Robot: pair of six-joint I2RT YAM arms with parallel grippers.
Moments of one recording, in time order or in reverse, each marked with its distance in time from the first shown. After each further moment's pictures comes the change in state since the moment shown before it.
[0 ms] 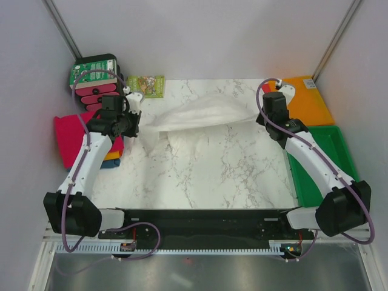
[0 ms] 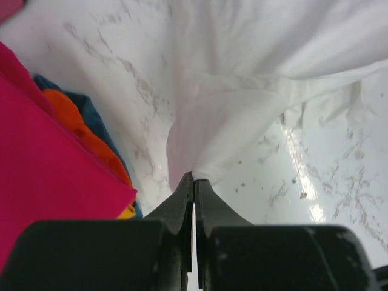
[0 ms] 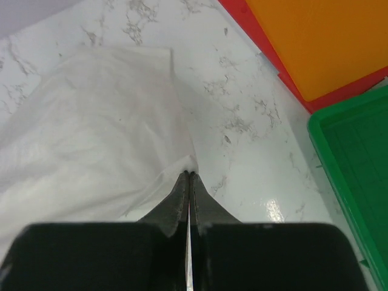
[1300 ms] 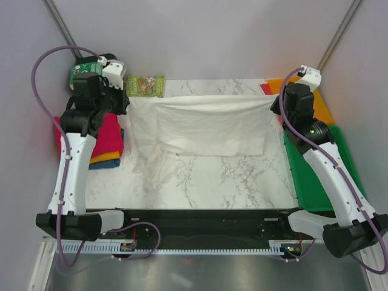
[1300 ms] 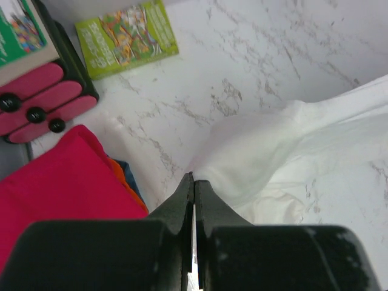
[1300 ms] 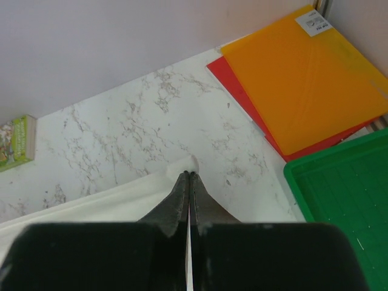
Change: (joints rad) left arm 0.041 0.018 0.322 -0.092 0.069 -0.058; right arm -0.012 -0.128 0.153 -0.093 0.035 -0.090
